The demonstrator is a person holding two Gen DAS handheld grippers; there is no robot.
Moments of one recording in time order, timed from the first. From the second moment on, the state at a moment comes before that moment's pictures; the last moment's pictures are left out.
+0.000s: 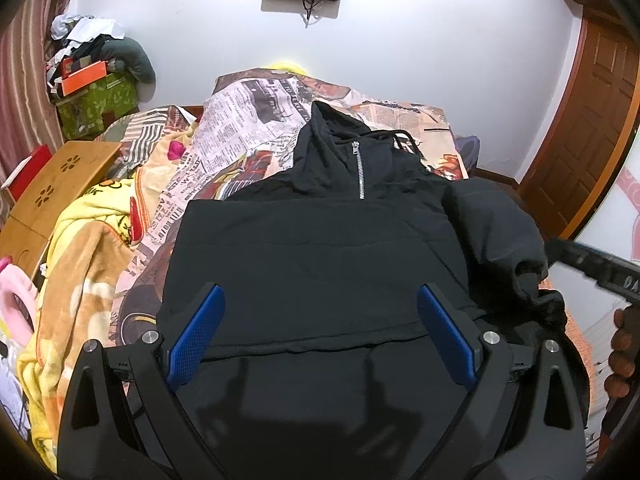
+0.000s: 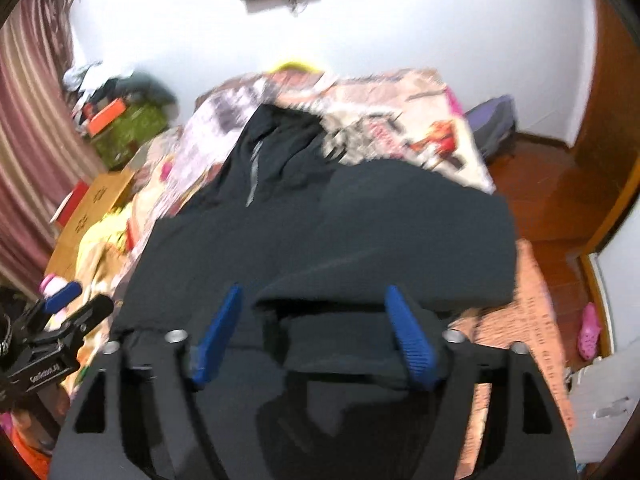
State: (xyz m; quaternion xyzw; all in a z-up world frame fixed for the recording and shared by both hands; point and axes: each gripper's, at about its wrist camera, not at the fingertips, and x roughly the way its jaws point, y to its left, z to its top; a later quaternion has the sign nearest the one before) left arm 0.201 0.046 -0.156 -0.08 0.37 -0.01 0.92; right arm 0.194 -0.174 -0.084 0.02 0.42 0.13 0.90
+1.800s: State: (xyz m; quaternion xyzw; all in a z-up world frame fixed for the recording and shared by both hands) left arm 0.211 0.027 -0.171 -0.07 0.39 -0.02 0.92; right arm 0.249 -0.308 -0.185 0.33 0.53 0.04 0.78
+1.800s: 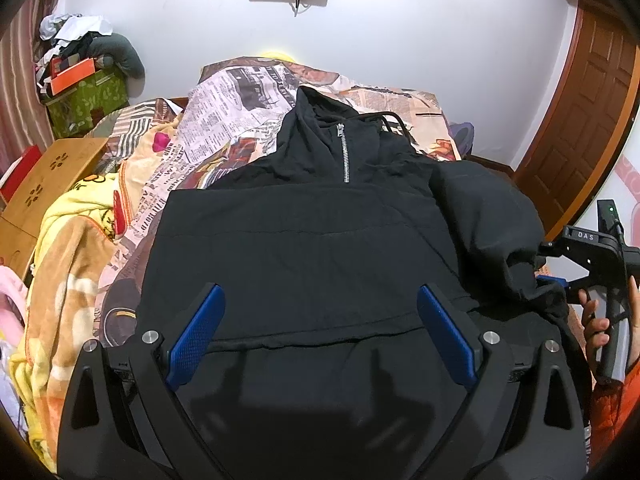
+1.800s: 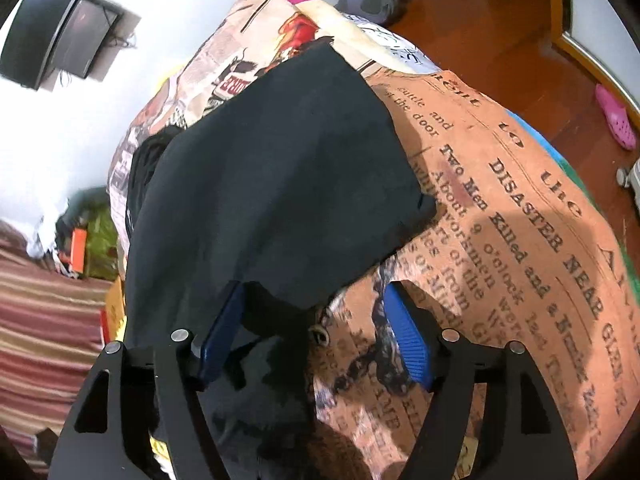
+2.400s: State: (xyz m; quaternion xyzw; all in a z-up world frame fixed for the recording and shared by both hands) left arm 0.205 0.032 -0.166 -0.07 0.38 -0.01 0.92; right arm 0.260 -0.256 -0.140 0.20 0.51 0.04 0.84
